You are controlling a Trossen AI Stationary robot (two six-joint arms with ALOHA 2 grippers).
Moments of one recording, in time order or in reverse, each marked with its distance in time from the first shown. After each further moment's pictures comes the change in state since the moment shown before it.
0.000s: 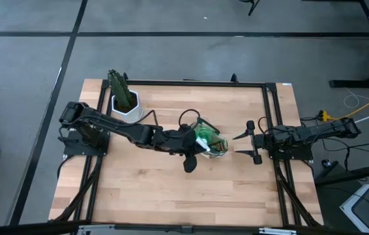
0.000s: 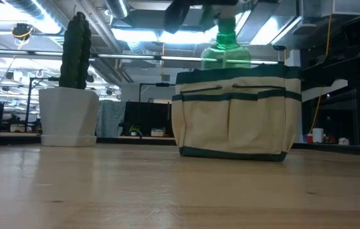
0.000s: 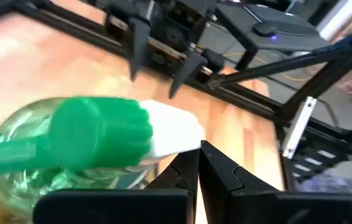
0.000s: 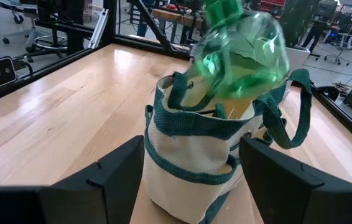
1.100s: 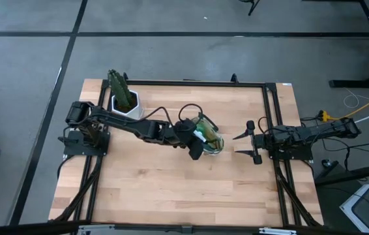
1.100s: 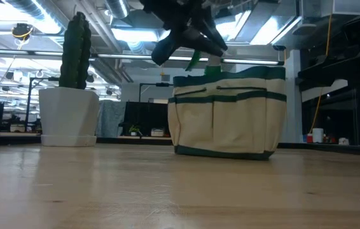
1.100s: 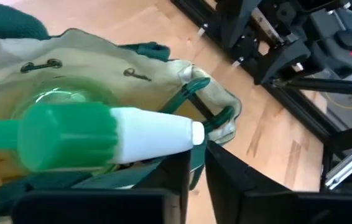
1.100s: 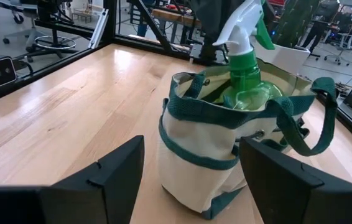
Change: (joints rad) left arm 0.096 0.066 0.000 -0.123 -0.021 -0.294; right arm 0.000 0.000 0.000 0.000 0.000 0.000
